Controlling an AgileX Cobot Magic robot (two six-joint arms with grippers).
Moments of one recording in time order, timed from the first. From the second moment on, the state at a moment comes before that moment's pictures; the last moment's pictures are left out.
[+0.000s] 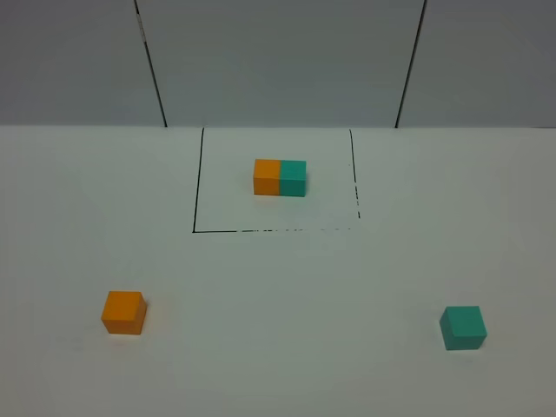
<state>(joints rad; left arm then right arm) 0.03 0.03 -0.54 -0.15 1.03 0.12 0.00 -0.01 -0.49 0.03 1.05 0.08</state>
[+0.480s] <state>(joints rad) 0.03 0.80 -0.86 -0.30 1.02 0.05 0.00 -0.01 -0.49 0.03 1.05 0.08</state>
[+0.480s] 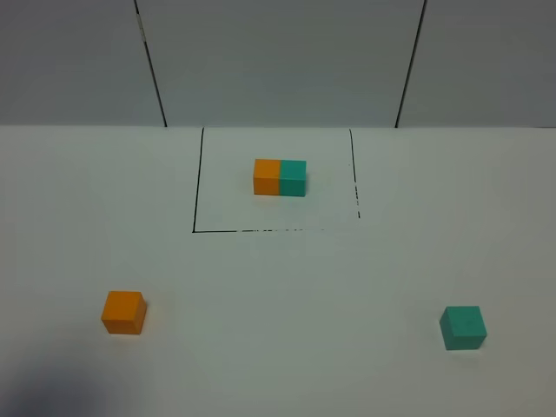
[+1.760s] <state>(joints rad) -0.32 1.84 -1.23 0.02 0.93 -0.19 0.00 -0.01 -0.49 0.03 1.05 0.08</state>
